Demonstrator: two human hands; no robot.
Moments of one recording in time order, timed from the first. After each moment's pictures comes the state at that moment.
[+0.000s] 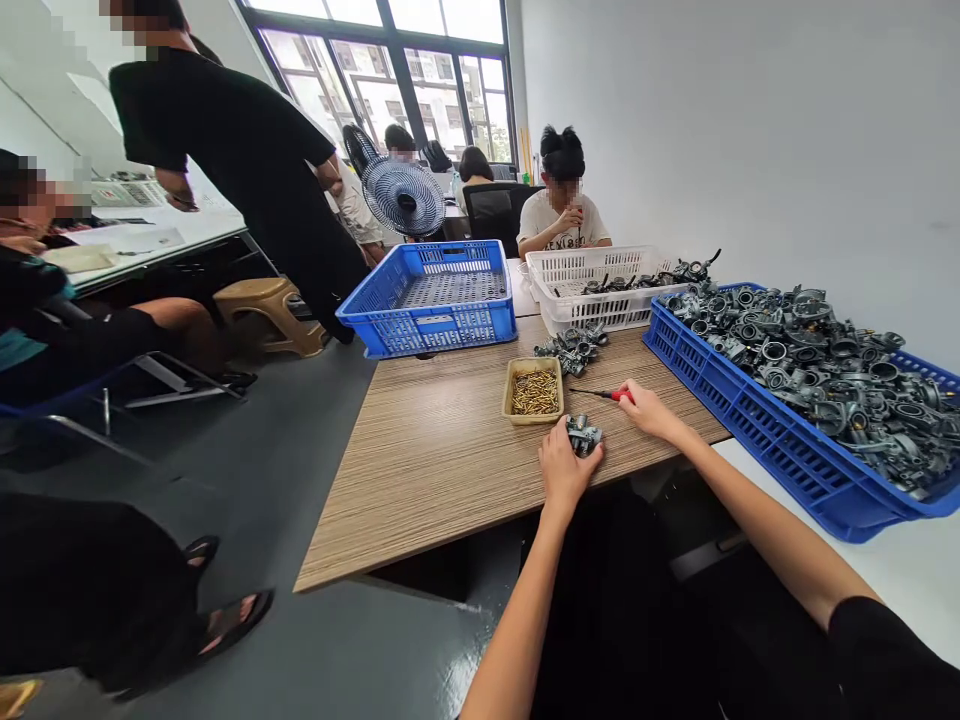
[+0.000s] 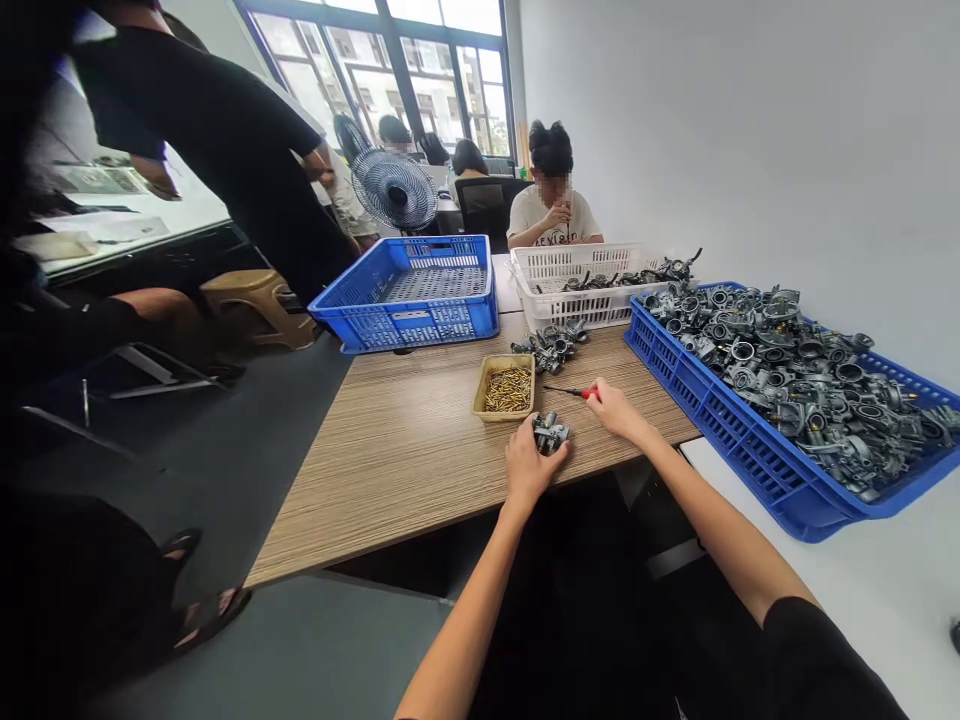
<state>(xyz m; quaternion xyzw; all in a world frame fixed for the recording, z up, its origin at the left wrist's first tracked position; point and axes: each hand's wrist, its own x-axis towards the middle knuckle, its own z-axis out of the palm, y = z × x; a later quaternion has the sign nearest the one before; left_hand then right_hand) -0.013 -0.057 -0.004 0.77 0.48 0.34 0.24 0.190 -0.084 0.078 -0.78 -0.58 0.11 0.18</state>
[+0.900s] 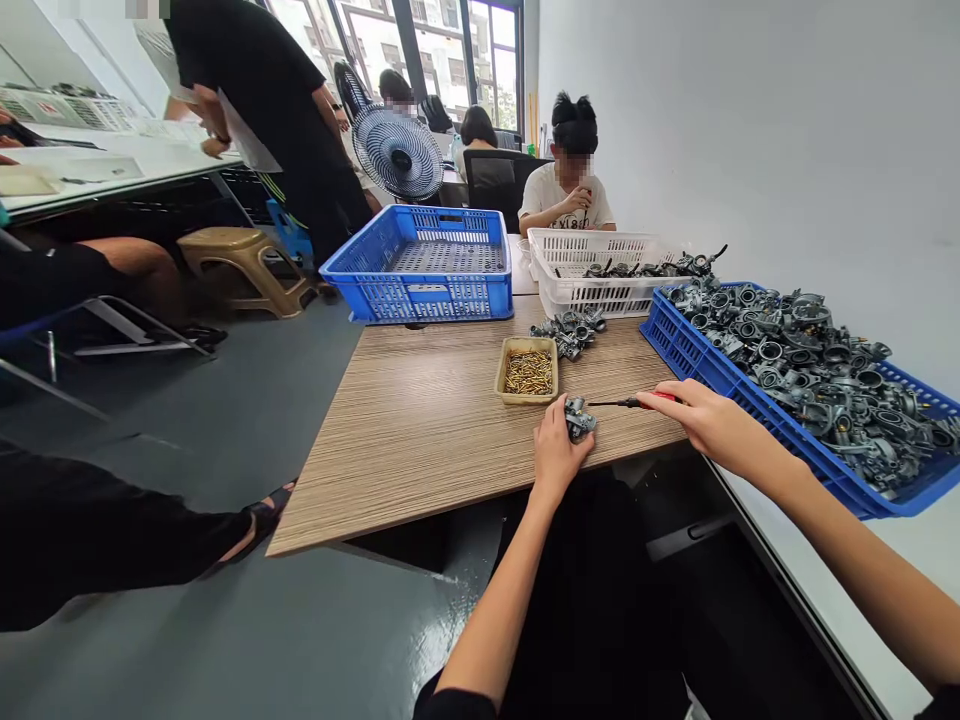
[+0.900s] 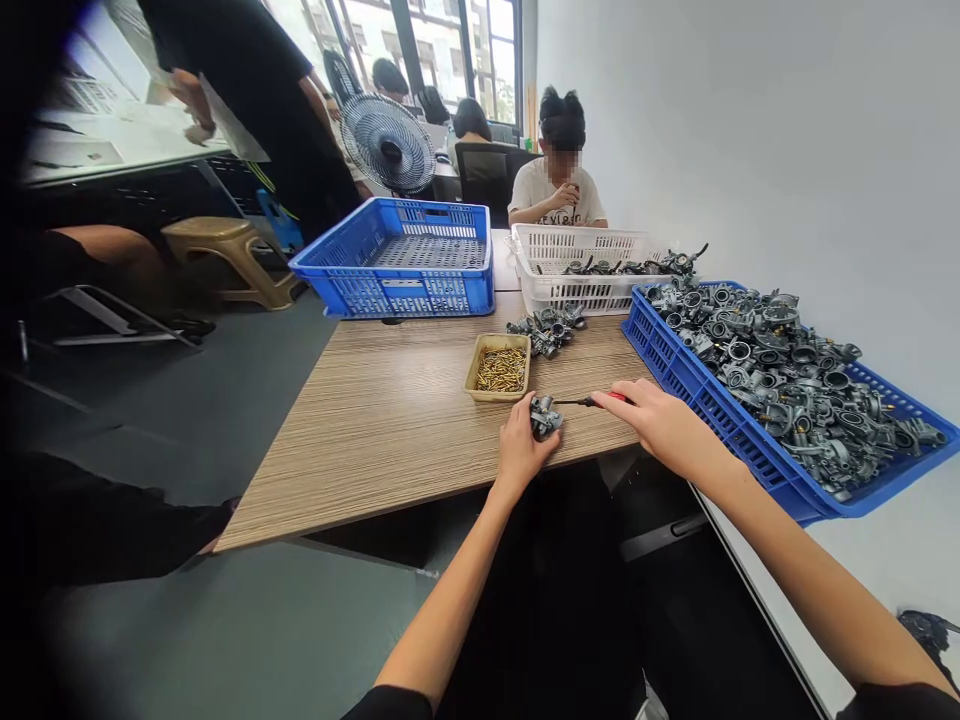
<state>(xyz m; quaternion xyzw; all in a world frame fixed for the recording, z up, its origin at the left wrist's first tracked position) -0.014 -0.062 0.006 0.78 0.43 0.36 0.27 0.177 -0.199 0.186 -0.58 -0.81 -0.12 0.07</state>
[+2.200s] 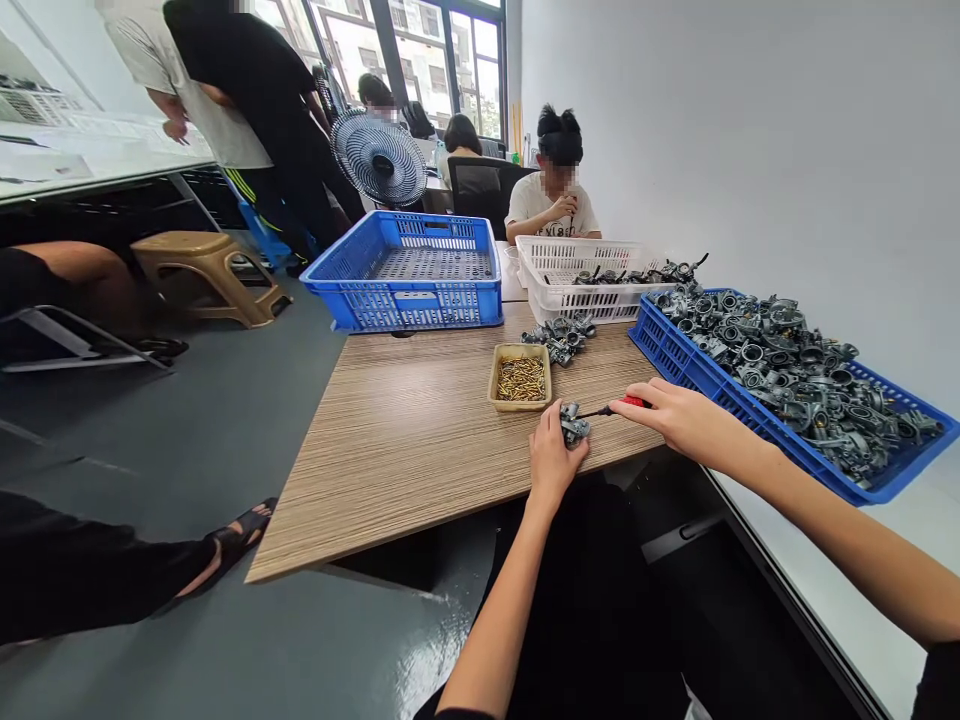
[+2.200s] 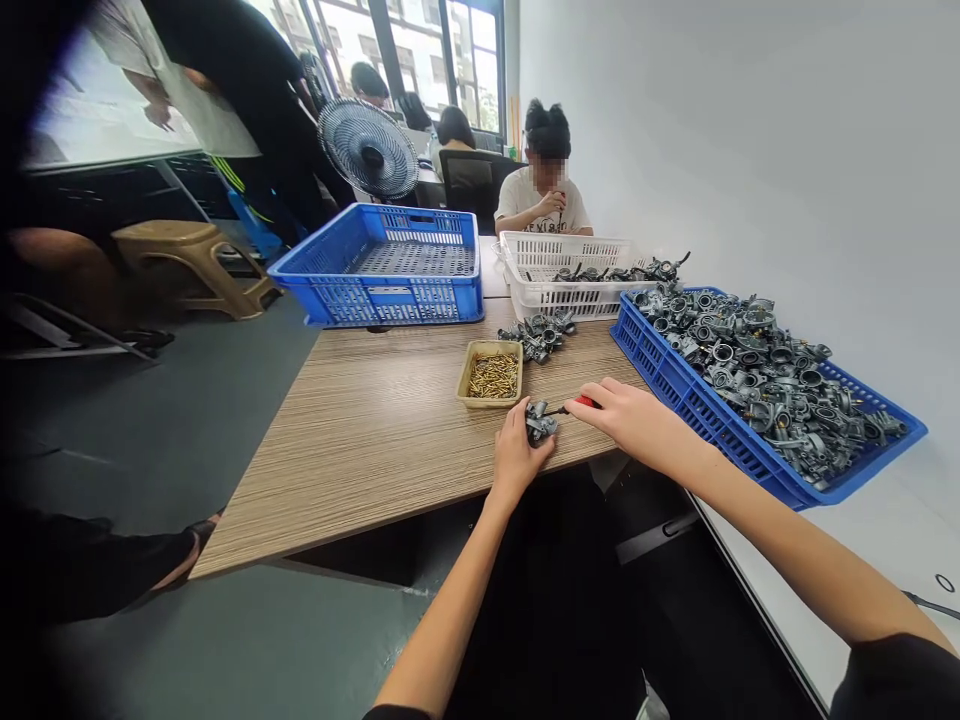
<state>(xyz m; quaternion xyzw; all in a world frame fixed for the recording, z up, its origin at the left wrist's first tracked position) -0.016 -0.063 0.006 0.78 0.42 0.36 0.29 0.146 -0.180 0.202 -0.52 -0.83 -0.19 -0.04</state>
